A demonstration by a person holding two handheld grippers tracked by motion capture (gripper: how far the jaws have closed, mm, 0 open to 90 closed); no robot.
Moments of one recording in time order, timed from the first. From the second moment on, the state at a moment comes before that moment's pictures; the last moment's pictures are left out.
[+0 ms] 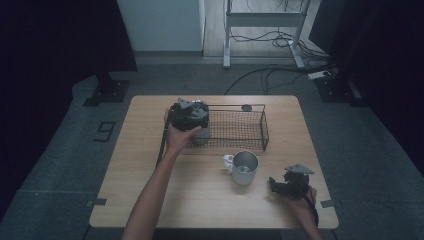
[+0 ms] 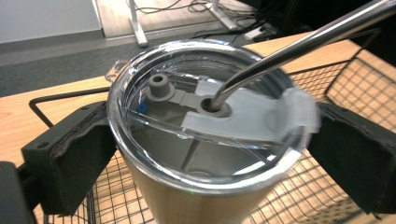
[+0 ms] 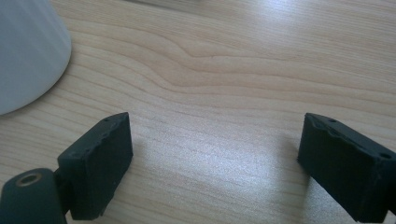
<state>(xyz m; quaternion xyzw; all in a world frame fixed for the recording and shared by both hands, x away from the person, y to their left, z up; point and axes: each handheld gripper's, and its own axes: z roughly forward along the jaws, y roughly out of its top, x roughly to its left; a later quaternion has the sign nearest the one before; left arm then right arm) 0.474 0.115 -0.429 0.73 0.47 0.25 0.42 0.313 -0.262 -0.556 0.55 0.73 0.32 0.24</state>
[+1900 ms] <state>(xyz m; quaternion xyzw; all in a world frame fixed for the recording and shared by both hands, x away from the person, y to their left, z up) 0.318 0.190 -0.504 0.77 0.45 0.21 0.41 0.313 -0.262 -0.556 0.55 0.73 0.32 0.24</state>
